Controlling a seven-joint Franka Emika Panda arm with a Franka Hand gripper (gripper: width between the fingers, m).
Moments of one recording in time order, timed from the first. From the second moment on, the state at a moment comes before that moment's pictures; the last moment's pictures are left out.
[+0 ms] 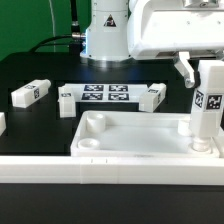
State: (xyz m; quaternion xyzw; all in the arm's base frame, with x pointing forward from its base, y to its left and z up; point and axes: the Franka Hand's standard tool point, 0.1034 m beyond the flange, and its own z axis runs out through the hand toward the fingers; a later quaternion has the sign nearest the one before) arm 0.617 0.101 0.117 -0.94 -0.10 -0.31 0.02
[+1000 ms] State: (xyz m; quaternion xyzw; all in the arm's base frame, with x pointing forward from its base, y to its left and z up) arm 0.612 0.103 0.107 -0.95 -0.10 -0.31 0.02
